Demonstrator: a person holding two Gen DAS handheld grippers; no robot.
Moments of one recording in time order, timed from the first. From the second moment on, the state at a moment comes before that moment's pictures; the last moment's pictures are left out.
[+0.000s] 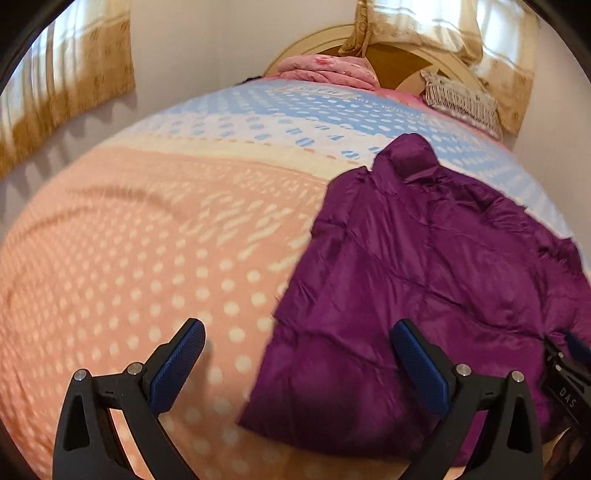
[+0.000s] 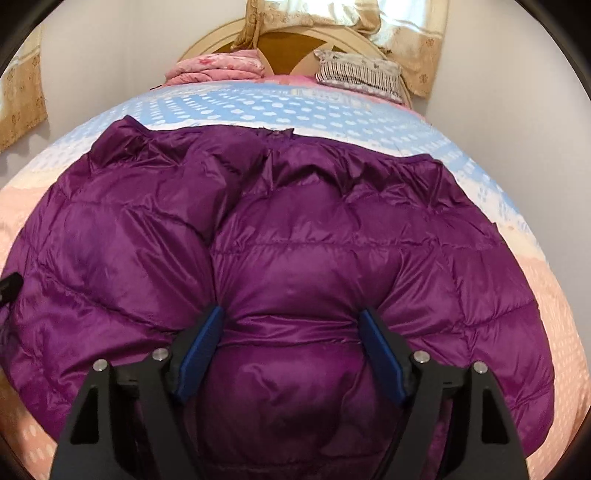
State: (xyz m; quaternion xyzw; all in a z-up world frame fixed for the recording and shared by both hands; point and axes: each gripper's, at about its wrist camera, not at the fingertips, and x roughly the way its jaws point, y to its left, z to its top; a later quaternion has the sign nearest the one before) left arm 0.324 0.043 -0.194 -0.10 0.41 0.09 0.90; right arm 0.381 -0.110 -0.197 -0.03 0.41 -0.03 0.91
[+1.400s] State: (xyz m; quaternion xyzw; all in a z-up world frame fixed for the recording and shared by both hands) left arm 0.243 -0.063 -0.030 0.01 0.22 -0.10 0.97; right arm 0.246 -0.295 -0.166 -0.02 0.36 -0.16 0.92
